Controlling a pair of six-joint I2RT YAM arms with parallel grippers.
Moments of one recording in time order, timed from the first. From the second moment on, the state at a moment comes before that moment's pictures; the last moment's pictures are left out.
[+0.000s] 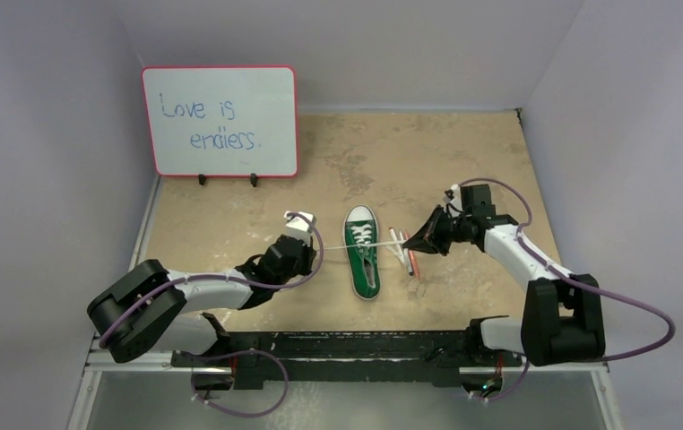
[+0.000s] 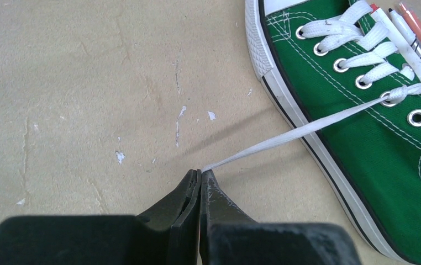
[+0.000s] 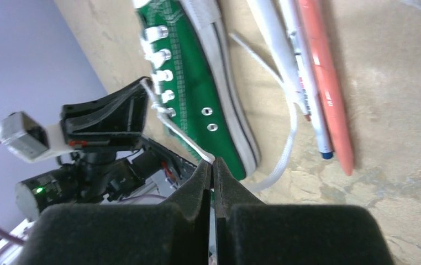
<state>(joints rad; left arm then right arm) -0.83 1.33 0.34 0.44 -0.31 -0.39 0.10 1.28 0.70 -0.44 -0.67 0.76</state>
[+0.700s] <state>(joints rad) -0.83 1.24 0.42 0.48 -0.19 -0.30 0.11 1.33 0.75 -0.33 -0.85 0.79</state>
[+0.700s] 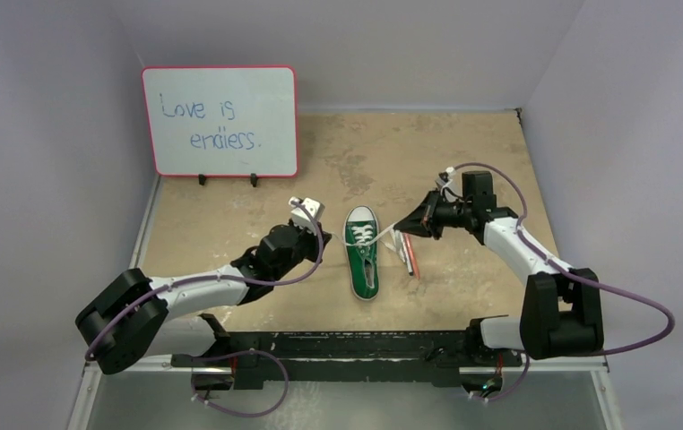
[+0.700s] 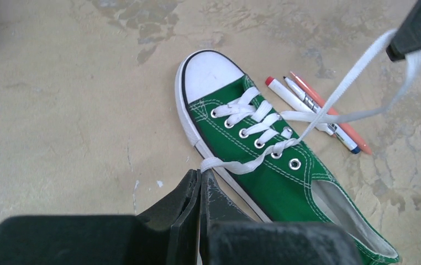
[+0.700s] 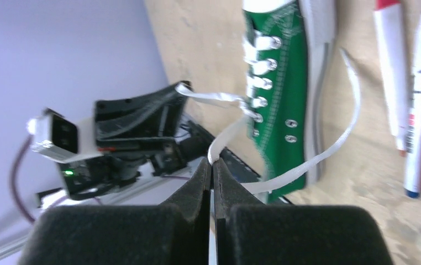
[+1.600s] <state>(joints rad) -0.85 1.35 0.35 0.66 -0.13 -0.26 0.56 1.49 0.87 0.01 -0.27 1.92</state>
